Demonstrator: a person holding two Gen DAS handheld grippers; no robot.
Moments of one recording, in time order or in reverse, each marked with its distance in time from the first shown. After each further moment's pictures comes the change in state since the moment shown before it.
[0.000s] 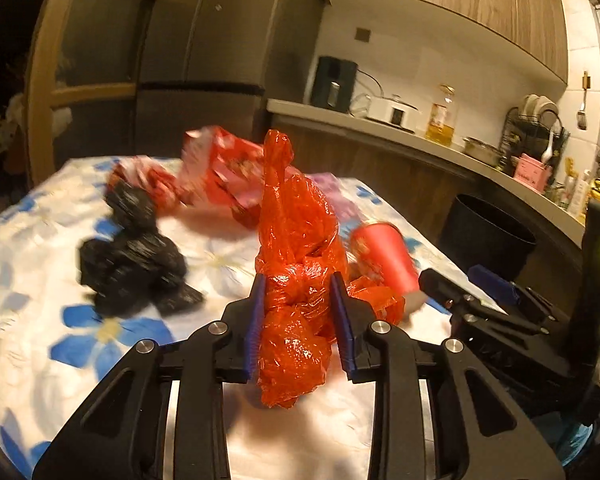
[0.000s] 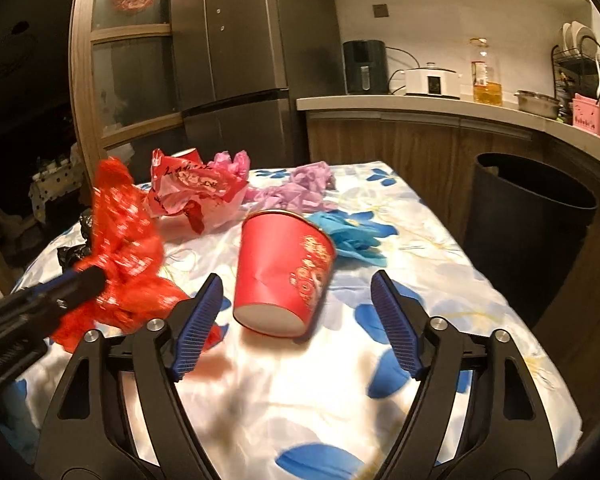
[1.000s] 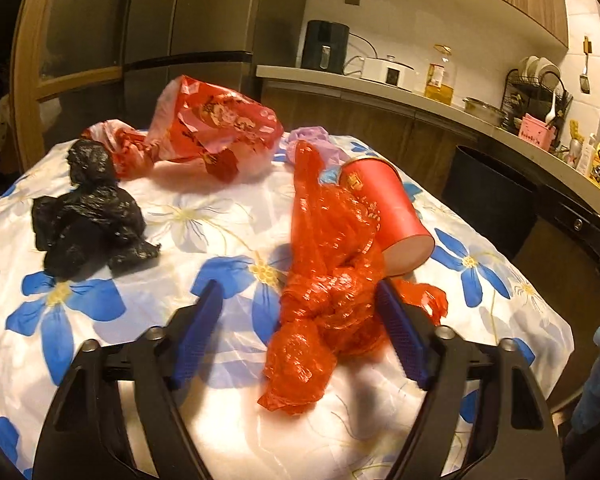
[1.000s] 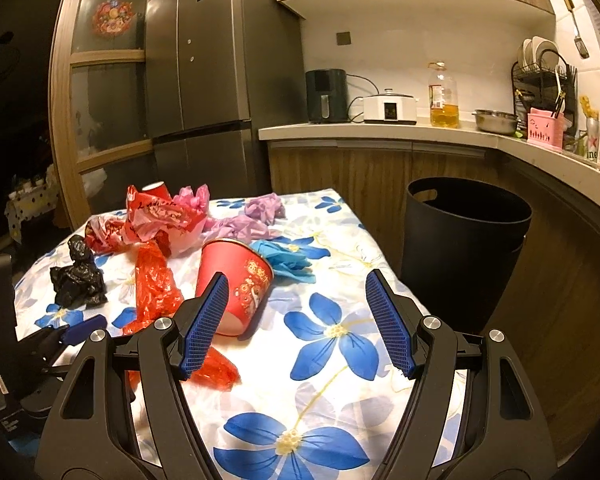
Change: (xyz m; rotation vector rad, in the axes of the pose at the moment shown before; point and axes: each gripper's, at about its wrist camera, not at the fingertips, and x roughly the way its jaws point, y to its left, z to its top) left arm 0.036 -0.025 -0.030 0.055 0.134 -0.017; right arm -0.066 -0.031 0.004 0.022 -0.094 -0.125
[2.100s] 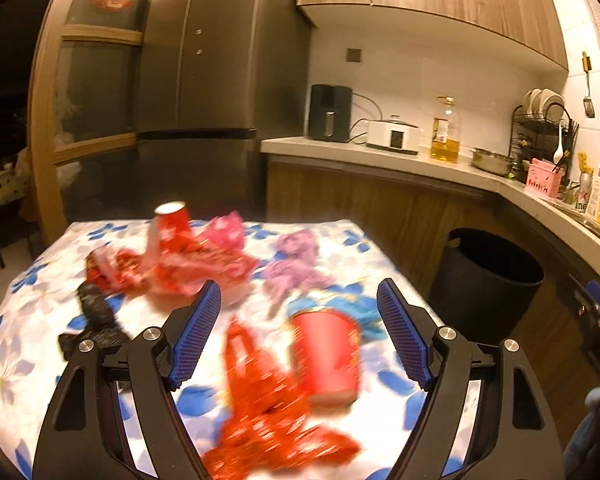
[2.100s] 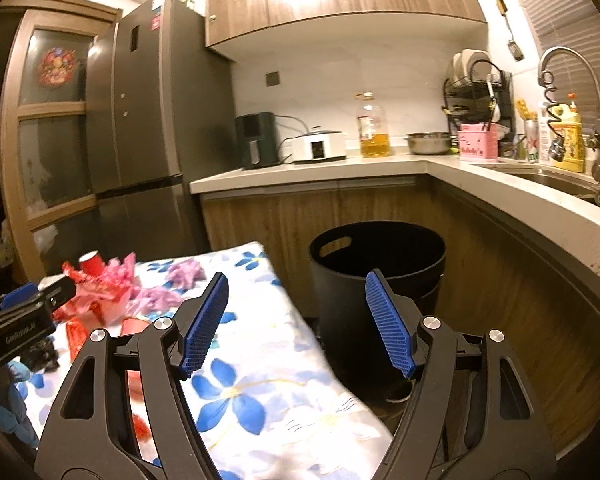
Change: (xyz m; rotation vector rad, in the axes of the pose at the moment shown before) left arm -0.041 -0.059 0.085 0.017 -0.210 0.115; right arm -0.028 -0.082 0.038 0.108 -0.144 -0.185
